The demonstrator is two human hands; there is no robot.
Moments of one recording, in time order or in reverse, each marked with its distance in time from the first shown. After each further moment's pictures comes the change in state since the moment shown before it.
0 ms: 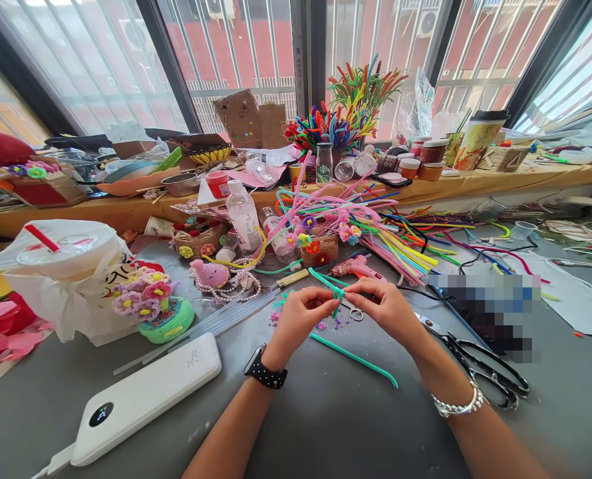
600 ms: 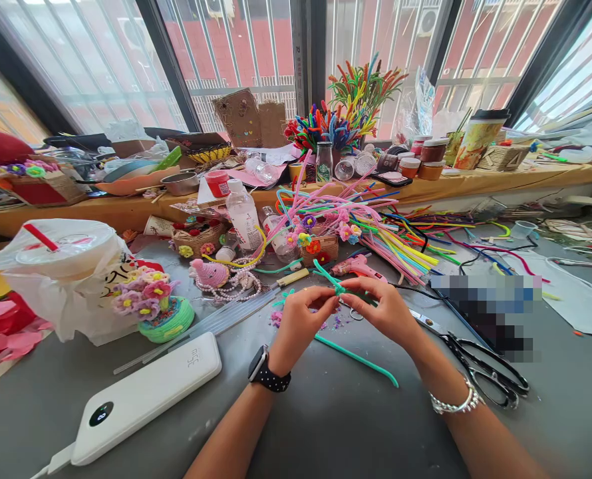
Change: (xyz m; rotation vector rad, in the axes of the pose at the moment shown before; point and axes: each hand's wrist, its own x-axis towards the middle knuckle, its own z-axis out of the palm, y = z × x) left_hand -0.004 -0.001 0.005 0.247 0.110 0.187; right_hand -0.002 -0.002 0.005 -0.045 0.035 -0.052
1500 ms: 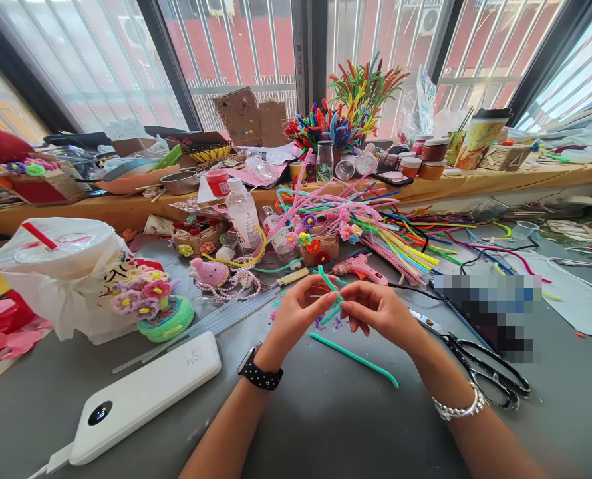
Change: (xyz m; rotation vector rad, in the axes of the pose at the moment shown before) left_hand 0.002 0.011 -0.013 -0.320 -0.104 -0.086; right_hand -0.004 -0.005 0.001 0.461 -0.220 0.195
